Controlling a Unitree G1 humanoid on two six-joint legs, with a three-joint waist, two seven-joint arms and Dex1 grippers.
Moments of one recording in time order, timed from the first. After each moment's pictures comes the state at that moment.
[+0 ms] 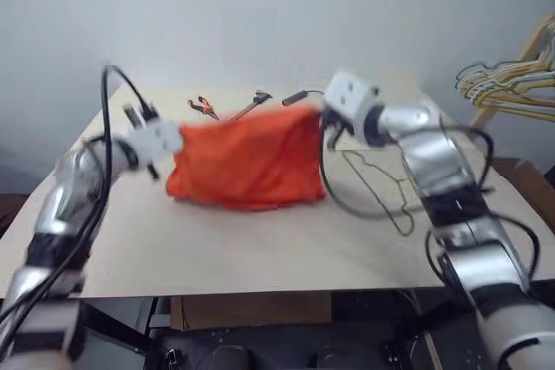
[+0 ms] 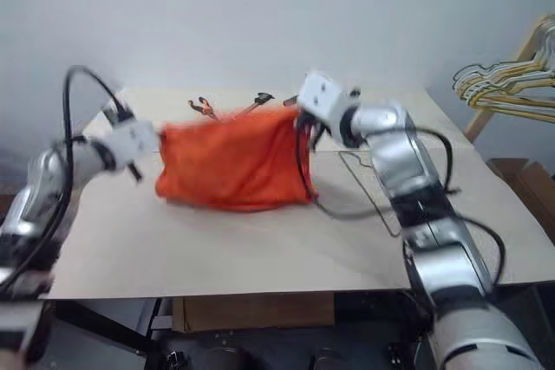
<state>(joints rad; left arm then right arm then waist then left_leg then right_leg) -0.85 0.72 -0.01 0.41 0.31 0.05 -0.43 -1.15 -0.44 0.20 0.47 -0.18 0.35 0.49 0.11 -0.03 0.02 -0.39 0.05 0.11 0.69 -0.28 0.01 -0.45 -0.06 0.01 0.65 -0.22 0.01</state>
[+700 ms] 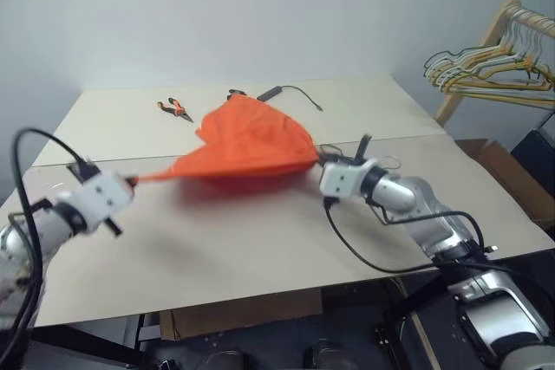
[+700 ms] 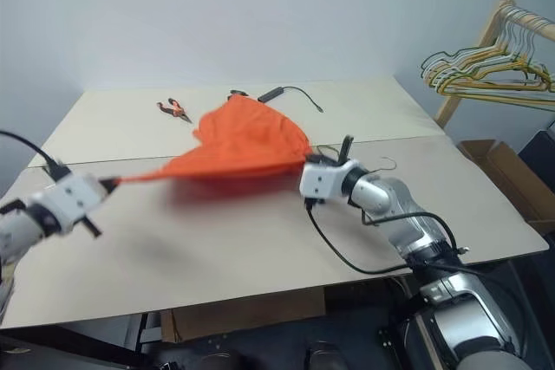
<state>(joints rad) 0.20 0.94 0.30 -0.21 0.07 -0.05 -0.74 -0.54 -0.67 0.40 0.18 -0.41 -0.27 0.50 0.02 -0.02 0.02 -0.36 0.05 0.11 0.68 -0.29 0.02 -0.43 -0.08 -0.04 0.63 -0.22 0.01</state>
